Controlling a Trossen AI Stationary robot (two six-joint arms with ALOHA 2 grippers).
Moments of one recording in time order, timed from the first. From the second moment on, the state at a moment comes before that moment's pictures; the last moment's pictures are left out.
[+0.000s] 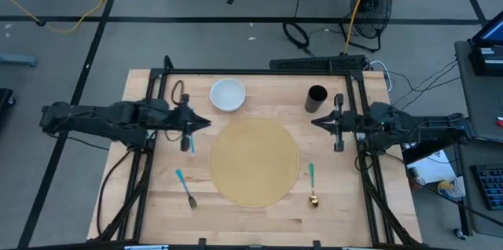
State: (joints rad) left arm 0.00 0.78 0.65 -0.28 -0.12 0.00; right arm 0.00 0.48 0.44 0.00 0.05 -0.14
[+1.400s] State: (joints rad) left arm 0.77 1.59 1.20 -0.62 -0.02 -0.08; right arm 0.07 0.56 0.39 0.19 0.00 0.09
